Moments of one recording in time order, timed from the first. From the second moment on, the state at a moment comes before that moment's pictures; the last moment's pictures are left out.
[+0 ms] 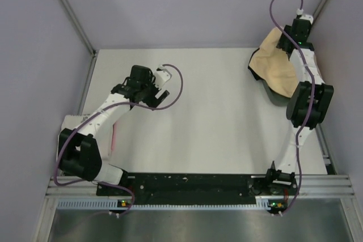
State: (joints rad) left arm -0.35 1.44 1.12 -0.48 0.04 0.50; right arm -0.16 2.07 1.88 -0.34 0.20 0.15
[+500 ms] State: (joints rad) left arm -0.35 1.45 1.13 -0.49 0.01 0.52; right arm -0.16 1.98 1.94 -0.36 0.11 0.05
